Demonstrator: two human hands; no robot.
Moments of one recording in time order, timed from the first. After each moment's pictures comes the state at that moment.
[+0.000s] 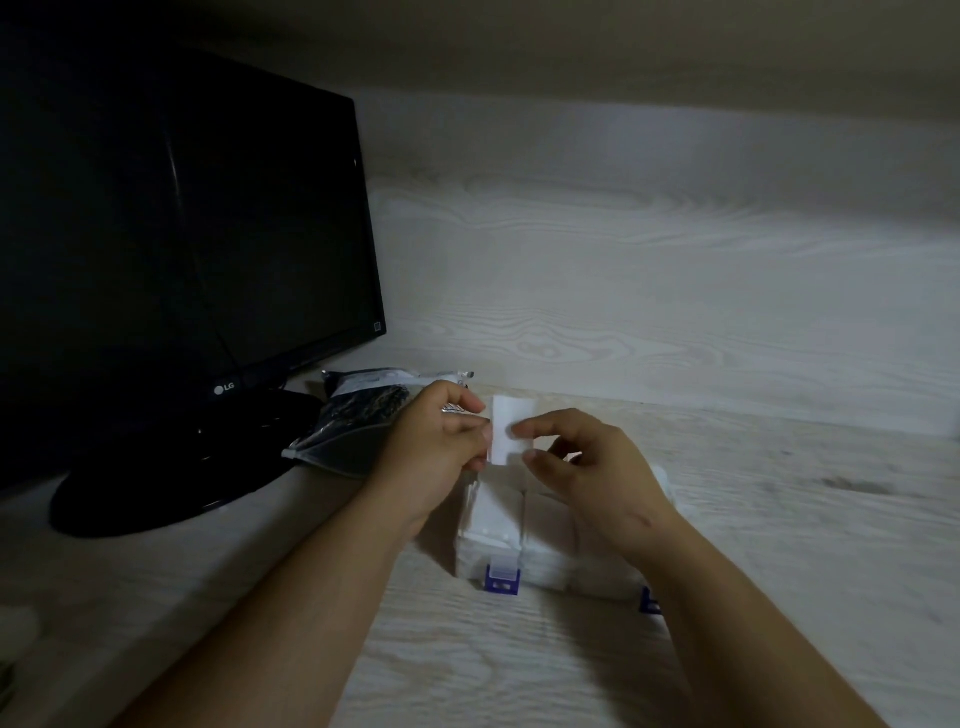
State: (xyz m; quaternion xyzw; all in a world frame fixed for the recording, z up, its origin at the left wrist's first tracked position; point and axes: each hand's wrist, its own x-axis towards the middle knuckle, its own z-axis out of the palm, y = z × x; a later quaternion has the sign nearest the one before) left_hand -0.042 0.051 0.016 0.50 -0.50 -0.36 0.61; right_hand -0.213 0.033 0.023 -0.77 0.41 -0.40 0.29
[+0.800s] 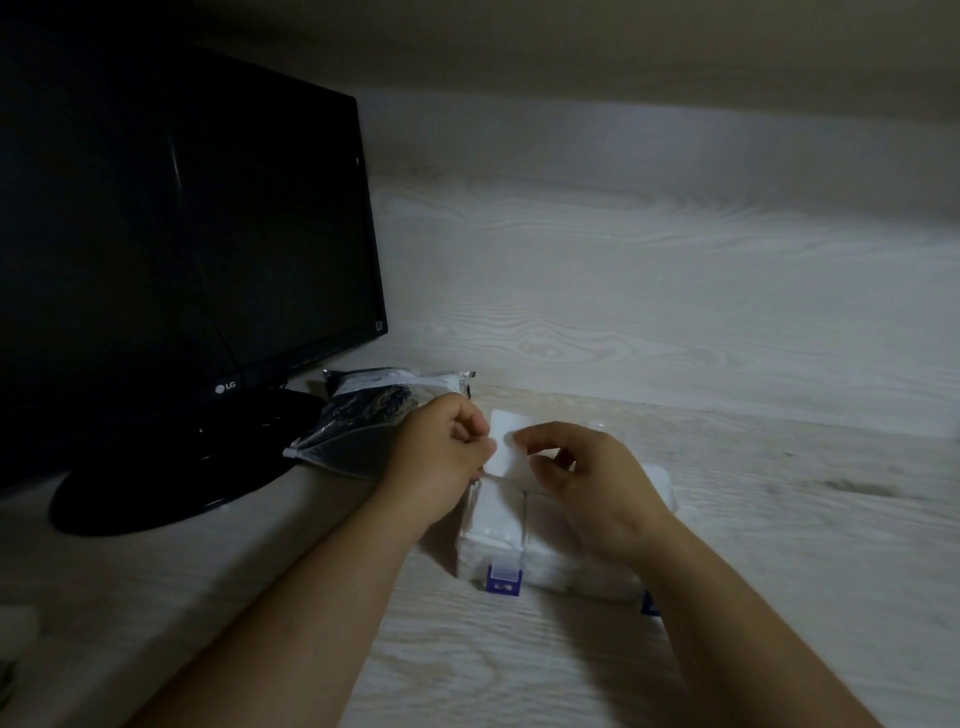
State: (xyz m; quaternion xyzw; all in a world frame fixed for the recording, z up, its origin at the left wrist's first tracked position) left_hand -0.044 0.049 0.012 0.59 -0.55 -0.24 0.54; right_hand -0.211 0.029 0.018 -0.79 0.43 -0.34 0.25
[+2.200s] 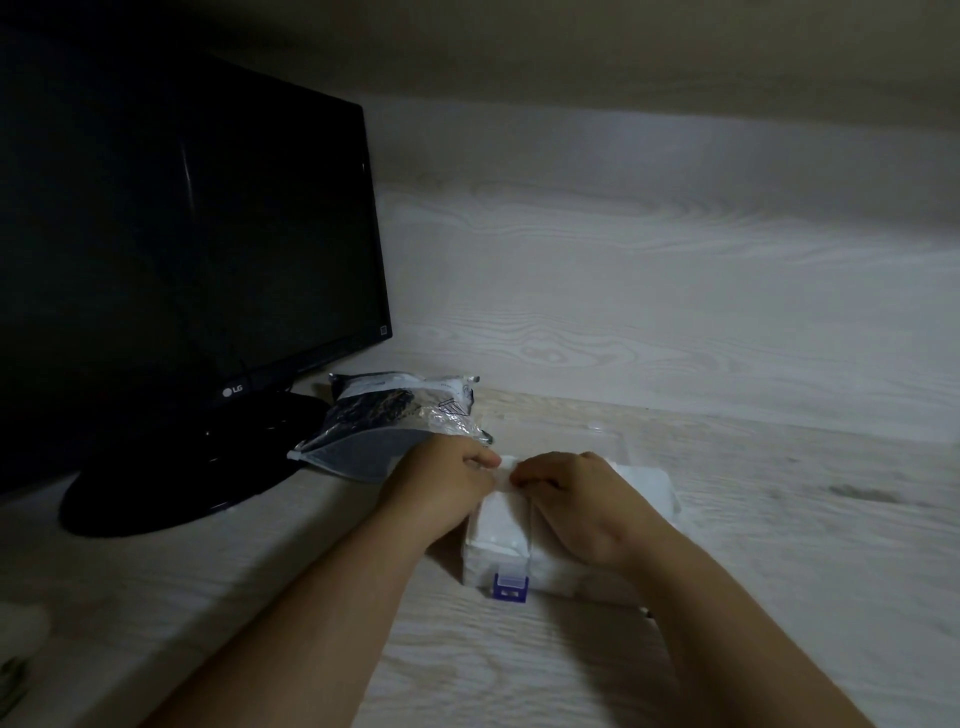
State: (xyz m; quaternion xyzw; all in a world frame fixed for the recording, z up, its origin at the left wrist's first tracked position) left_hand -0.035 0.036 -0.010 0.68 -0.57 -0.24 0.39; right_hand -0.206 0.023 0.012 -0.87 0.45 -0.18 0.12
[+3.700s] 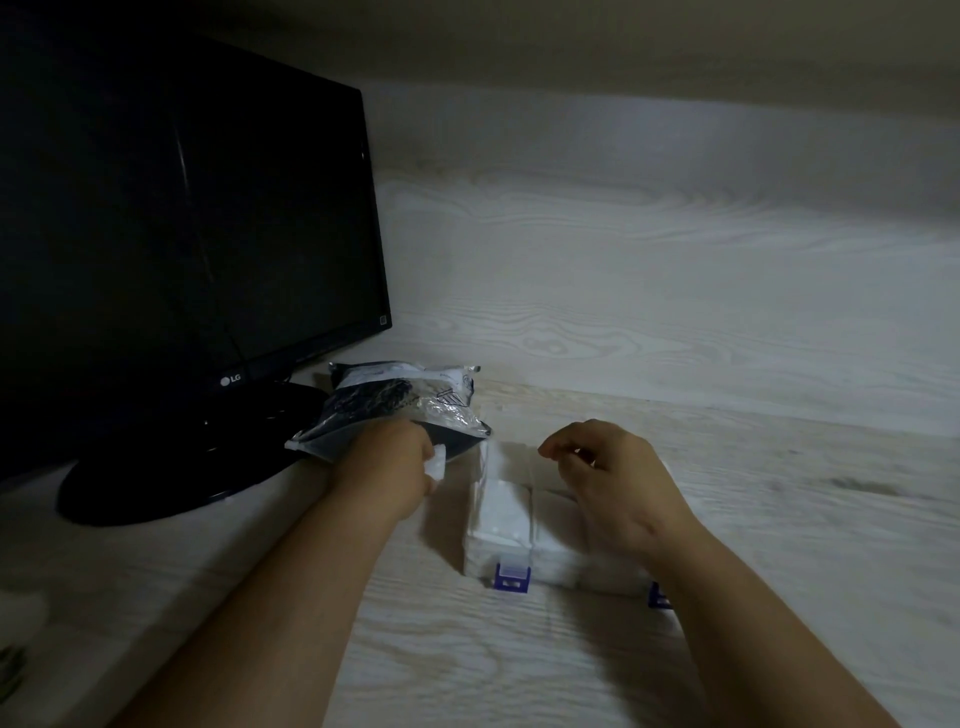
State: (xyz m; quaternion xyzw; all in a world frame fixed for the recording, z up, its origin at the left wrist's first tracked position) left_hand -0.005 0.053 0.006 0.77 -0.60 -0.03 0.21; right_hand -0.222 0.027 0.019 -0.81 0.46 -0.33 0.18
